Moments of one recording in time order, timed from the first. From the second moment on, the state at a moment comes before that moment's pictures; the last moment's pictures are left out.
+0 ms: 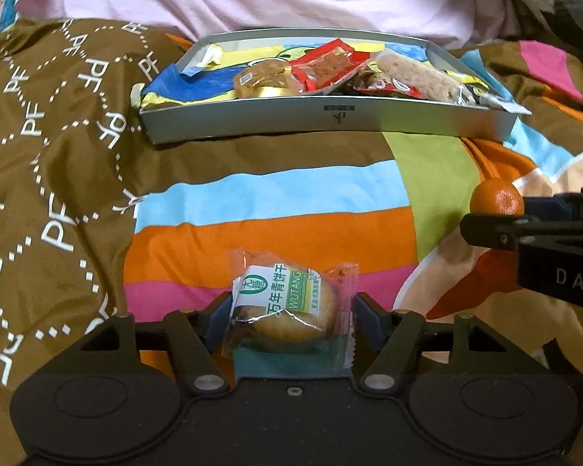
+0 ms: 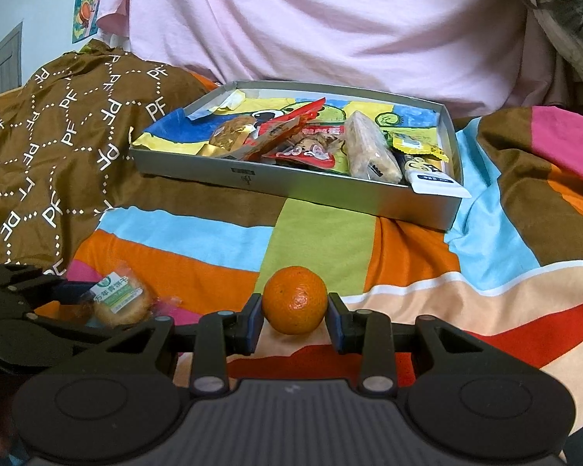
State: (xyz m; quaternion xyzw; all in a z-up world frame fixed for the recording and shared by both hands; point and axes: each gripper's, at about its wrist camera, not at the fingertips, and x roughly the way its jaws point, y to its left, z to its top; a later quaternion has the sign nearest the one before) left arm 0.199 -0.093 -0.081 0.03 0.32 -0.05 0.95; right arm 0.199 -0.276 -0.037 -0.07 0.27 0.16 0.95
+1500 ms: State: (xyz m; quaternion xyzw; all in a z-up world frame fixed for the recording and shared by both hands) left arm 0.248 -0.088 0.017 0.01 0.22 0.03 0.97; right arm 0.216 -0.266 -0.007 -0.03 0.12 0.16 0.98
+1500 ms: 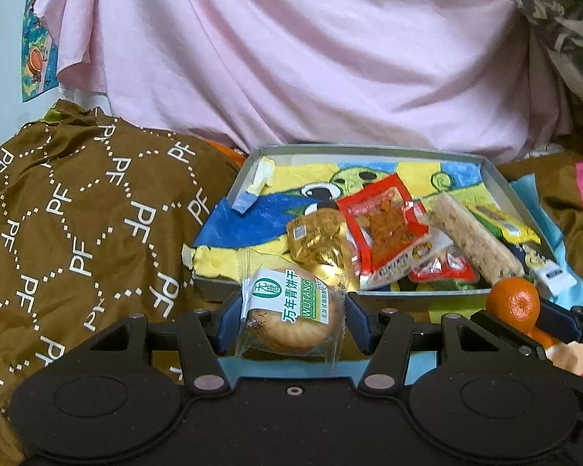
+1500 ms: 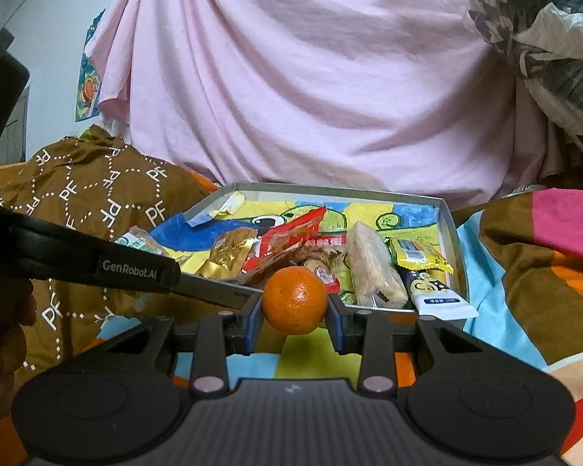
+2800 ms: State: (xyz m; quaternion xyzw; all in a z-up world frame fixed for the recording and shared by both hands) left arm 0.337 -0.025 0.012 -0.12 0.23 0.02 0.97; right arm 0.286 -0.200 -0.017 -0.09 0.10 0.19 0.97
